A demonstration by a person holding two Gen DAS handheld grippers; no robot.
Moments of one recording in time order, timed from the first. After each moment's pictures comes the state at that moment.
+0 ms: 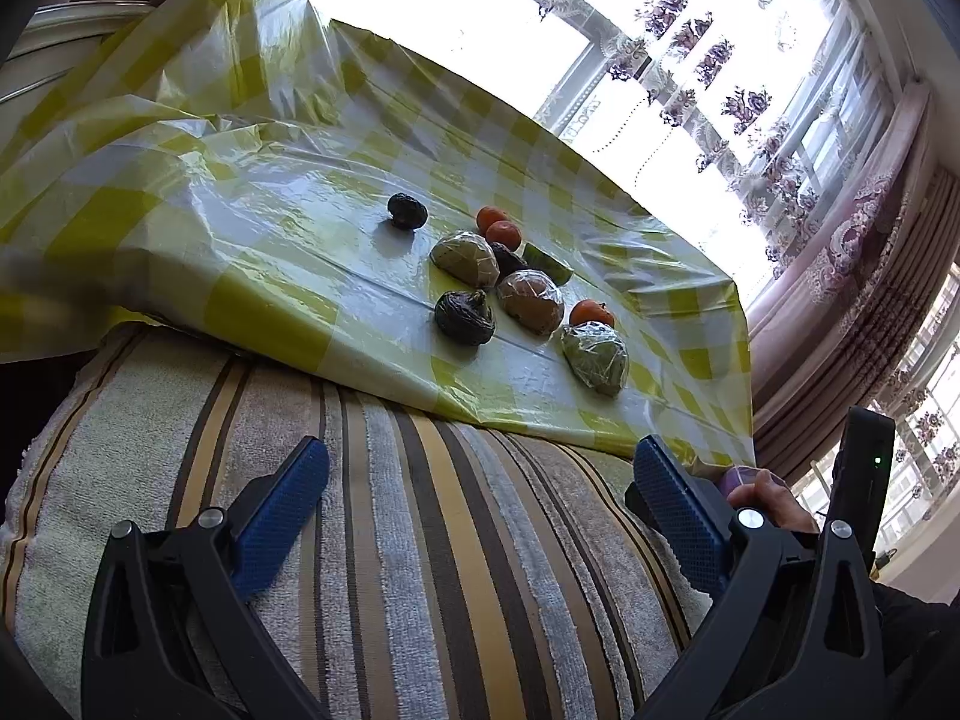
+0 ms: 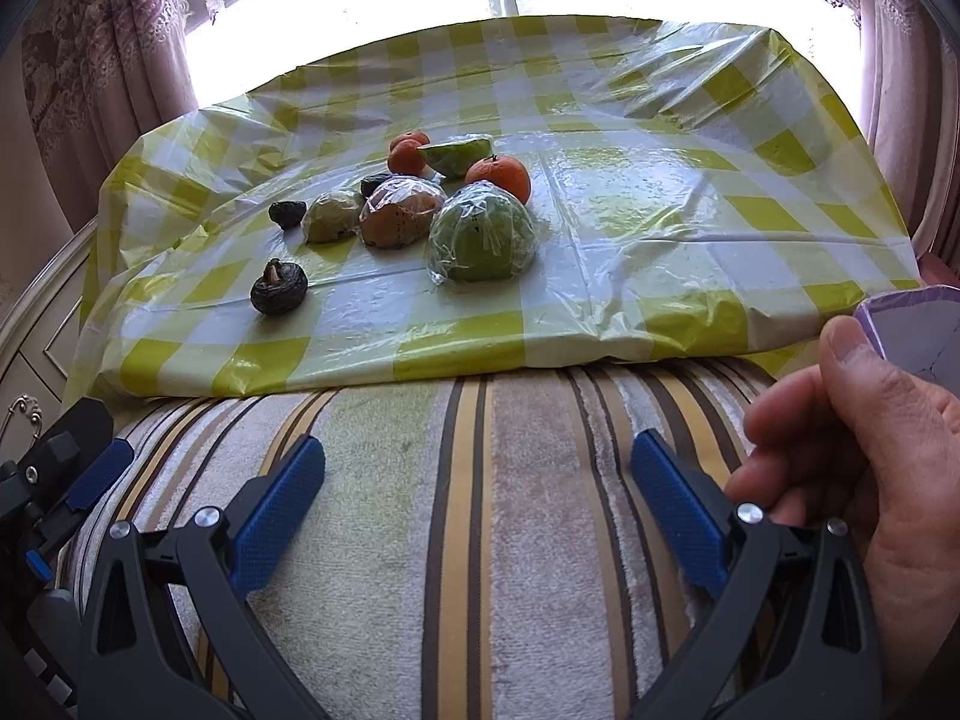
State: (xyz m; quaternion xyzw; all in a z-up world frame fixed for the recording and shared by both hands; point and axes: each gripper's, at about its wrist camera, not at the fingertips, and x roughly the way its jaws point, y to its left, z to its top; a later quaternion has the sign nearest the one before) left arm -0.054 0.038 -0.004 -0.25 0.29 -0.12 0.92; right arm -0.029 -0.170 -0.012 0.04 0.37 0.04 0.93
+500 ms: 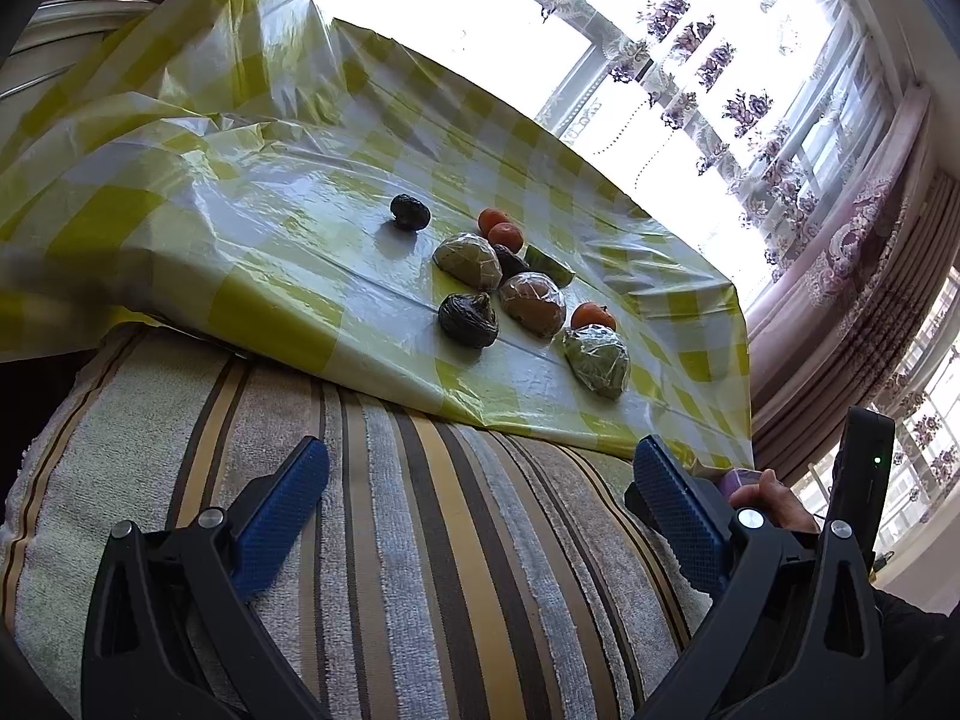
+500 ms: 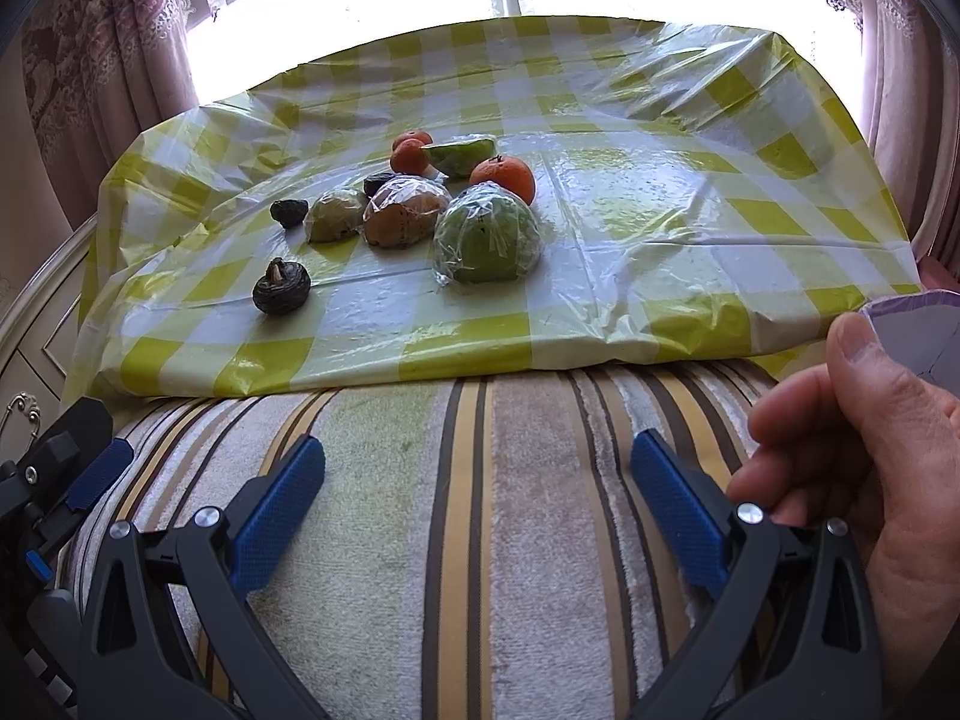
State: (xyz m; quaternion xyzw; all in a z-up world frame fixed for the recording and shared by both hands) left arm -0.054 0.038 -0.003 -0.25 0.29 -0.12 0.92; right arm -0.029 -0.170 -0.011 0.04 0.37 0.04 0.93
